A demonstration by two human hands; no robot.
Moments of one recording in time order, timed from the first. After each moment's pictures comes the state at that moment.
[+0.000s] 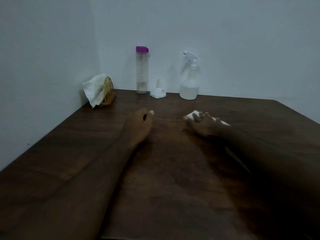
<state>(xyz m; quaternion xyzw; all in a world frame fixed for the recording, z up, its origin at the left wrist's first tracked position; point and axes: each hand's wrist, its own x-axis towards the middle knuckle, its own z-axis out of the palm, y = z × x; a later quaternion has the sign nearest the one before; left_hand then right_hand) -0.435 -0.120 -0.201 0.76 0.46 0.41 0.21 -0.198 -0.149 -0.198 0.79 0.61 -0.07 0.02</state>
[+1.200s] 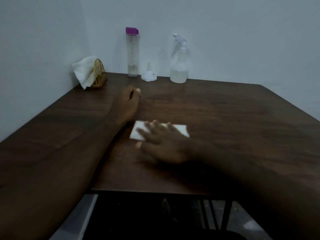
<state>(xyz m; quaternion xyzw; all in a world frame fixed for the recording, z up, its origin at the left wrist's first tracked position) -0.434 -0.131 -0.199 0.73 0.44 0.47 0.23 -0.308 -0.268 -0.204 0.61 0.79 -0.12 0.04</state>
